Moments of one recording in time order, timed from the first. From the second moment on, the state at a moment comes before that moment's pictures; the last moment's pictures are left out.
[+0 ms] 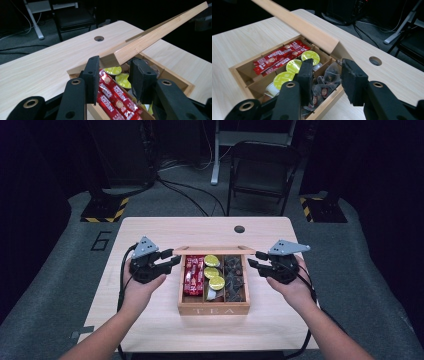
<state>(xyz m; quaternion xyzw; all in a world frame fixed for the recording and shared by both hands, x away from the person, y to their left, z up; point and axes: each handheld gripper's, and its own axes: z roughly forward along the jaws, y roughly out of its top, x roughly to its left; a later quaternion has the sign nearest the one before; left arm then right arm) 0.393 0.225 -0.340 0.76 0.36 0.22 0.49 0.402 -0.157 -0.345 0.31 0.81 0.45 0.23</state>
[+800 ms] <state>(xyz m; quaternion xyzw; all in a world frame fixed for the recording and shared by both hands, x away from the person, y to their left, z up) 0.430 0.219 -0.314 0.75 0.37 0.25 0.49 0.476 -0.147 -0.370 0.37 0.79 0.45 0.20</state>
